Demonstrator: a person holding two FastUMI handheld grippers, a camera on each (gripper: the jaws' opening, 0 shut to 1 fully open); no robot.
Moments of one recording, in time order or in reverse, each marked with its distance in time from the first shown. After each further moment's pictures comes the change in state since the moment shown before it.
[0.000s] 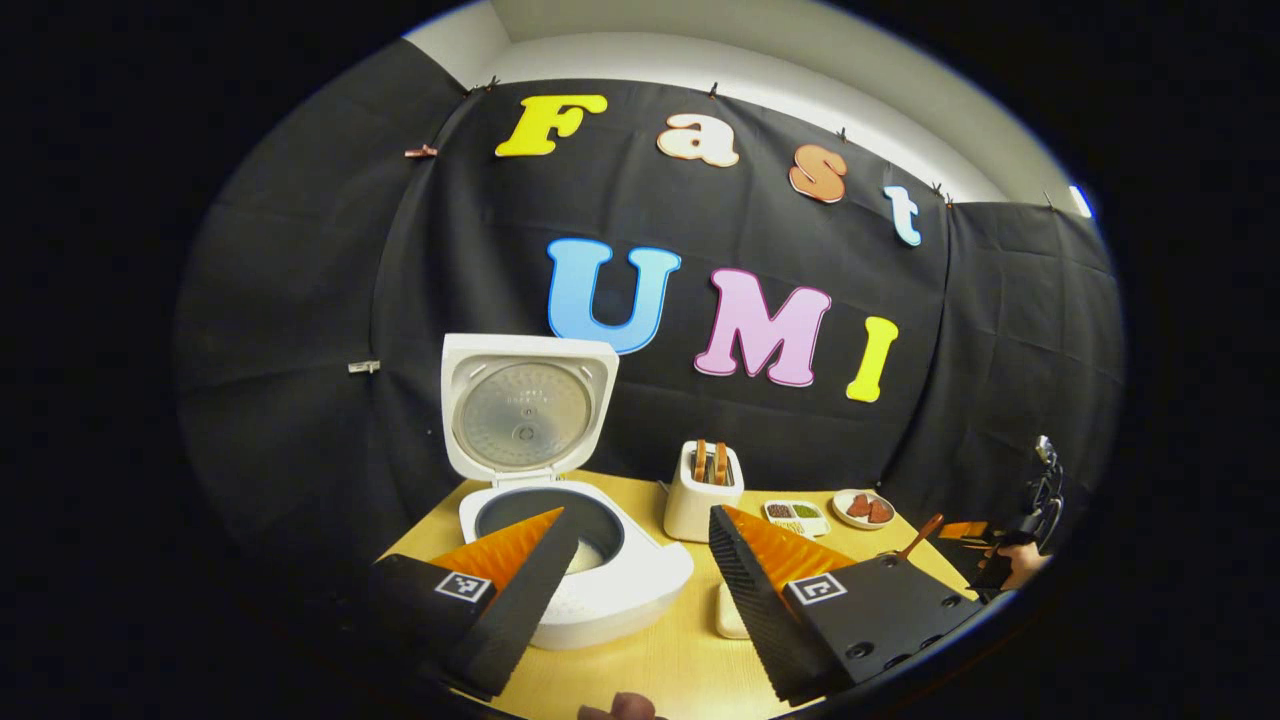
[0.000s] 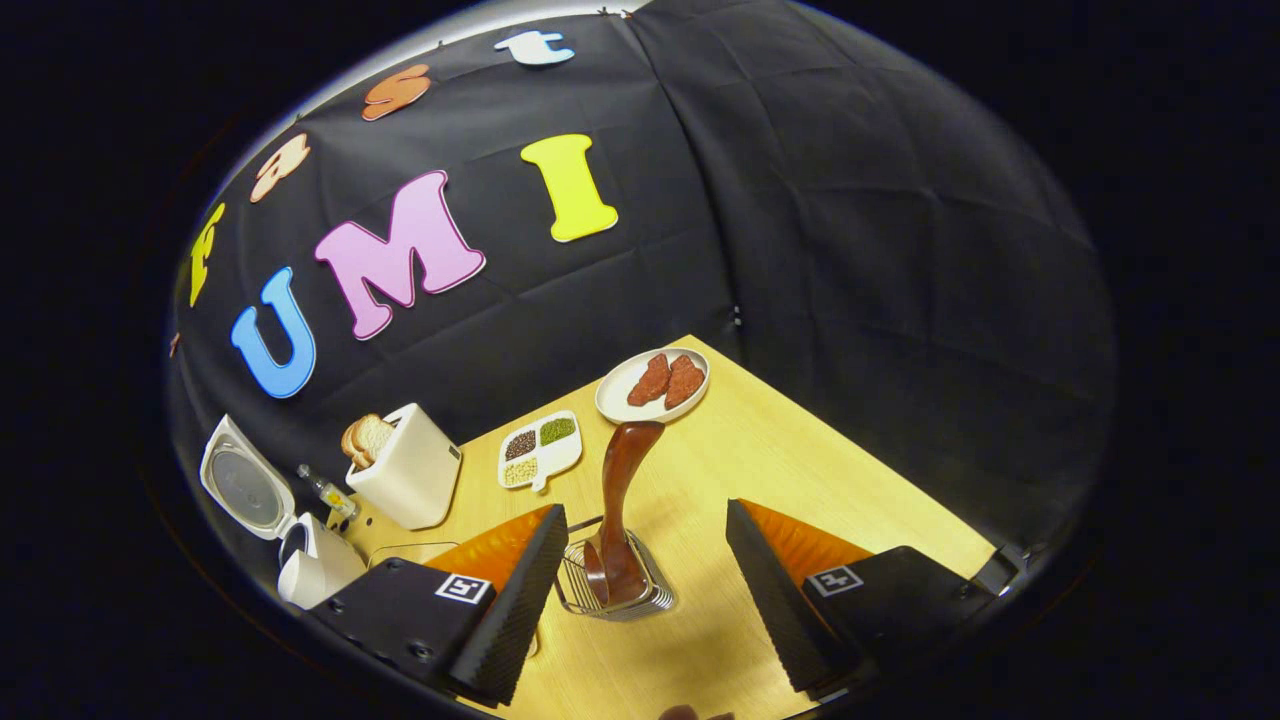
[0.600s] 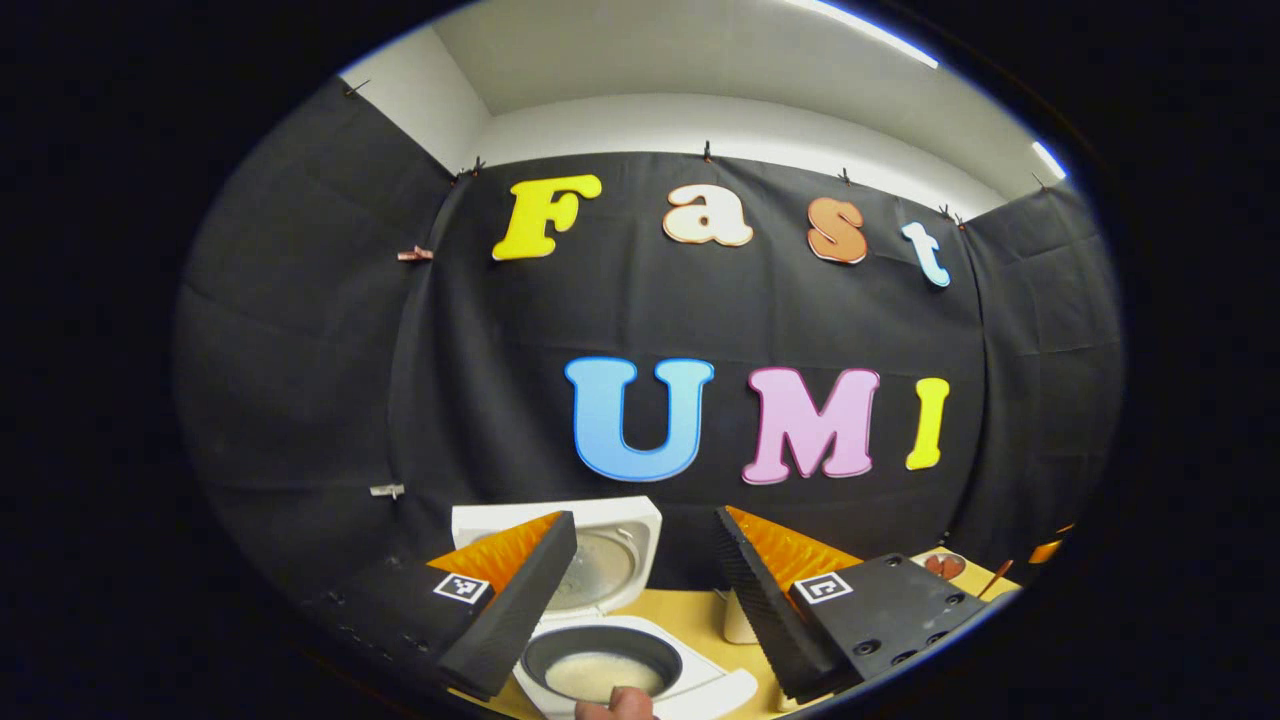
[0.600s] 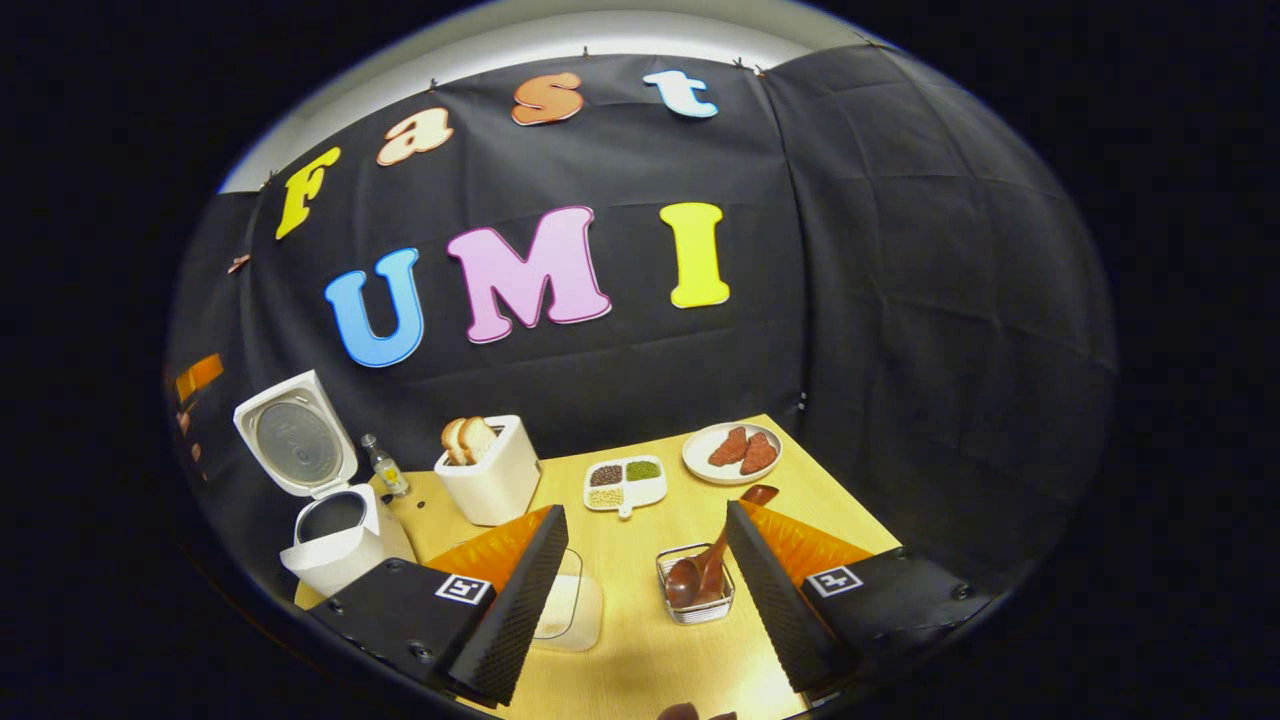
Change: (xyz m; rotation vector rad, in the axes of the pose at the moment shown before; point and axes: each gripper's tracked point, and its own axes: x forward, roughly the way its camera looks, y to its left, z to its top) left arm 0.098 0.034 0.143 0.133 -0.293 0.130; right arm -0.091 0.123 0.039 -0.244 -0.142 0.182
